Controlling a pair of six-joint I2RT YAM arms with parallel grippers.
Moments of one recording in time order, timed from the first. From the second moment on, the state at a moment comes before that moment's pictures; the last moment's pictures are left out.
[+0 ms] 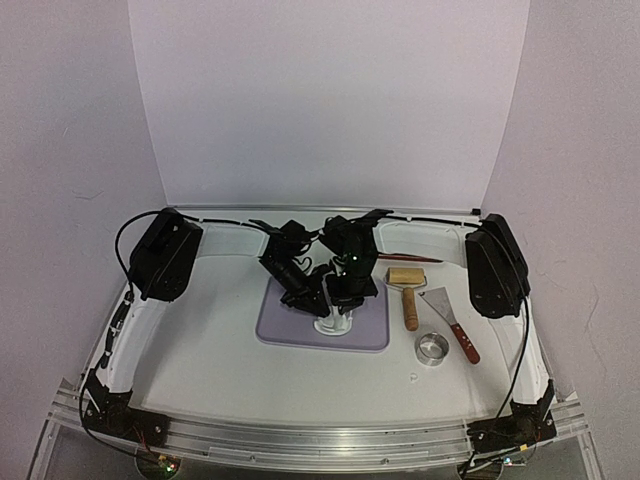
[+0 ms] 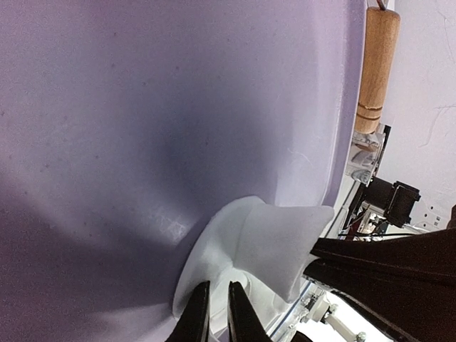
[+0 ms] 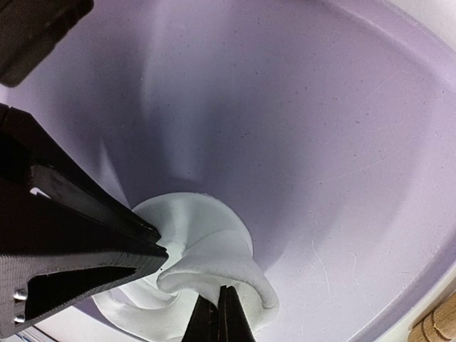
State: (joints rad) left arm -0.71 2.42 1.85 -0.71 0.83 -0.44; right arm 0.80 2.29 1.89 -1.03 -0.09 0.51
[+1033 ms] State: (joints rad) left arm -0.71 2.42 1.85 -0.71 0.81 -0.43; right arm 0.80 2.12 1.72 -1.03 -0.03 0.53
